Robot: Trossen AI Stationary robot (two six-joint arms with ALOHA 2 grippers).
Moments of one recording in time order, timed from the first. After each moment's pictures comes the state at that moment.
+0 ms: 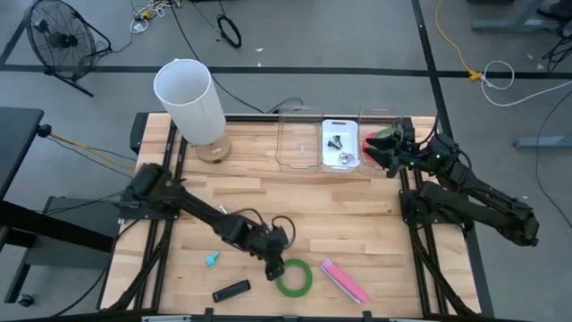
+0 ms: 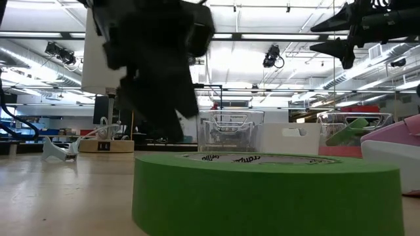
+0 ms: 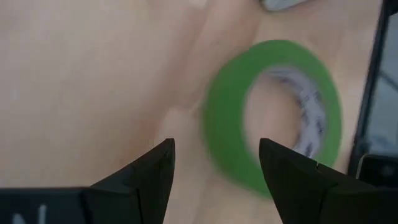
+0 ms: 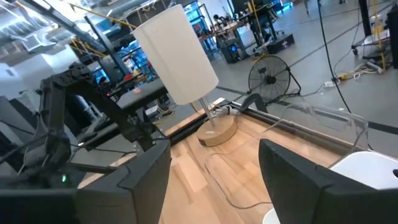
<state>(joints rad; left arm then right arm) -0.44 1.92 1.21 -0.23 -0.07 -0.88 -0.59 0.37 0.40 -0.05 -0.28 0.43</state>
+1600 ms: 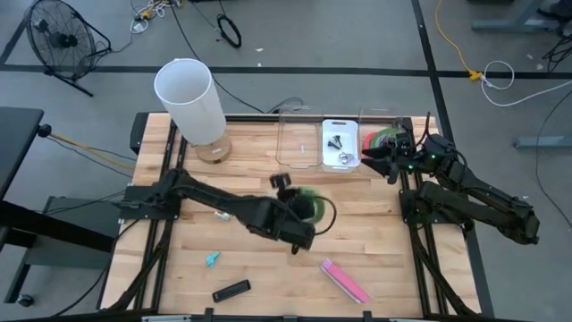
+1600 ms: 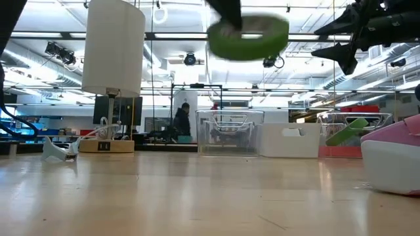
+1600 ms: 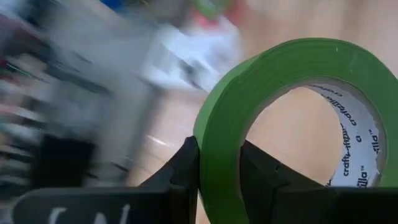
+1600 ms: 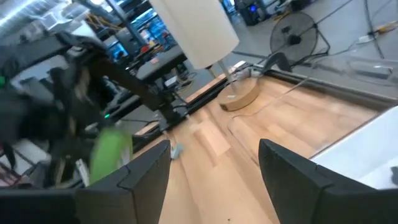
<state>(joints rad) -0.33 2.10 2.13 -1.18 -0.93 -0.30 -0.58 0.38 0.40 -0.14 -0.39 0.49</state>
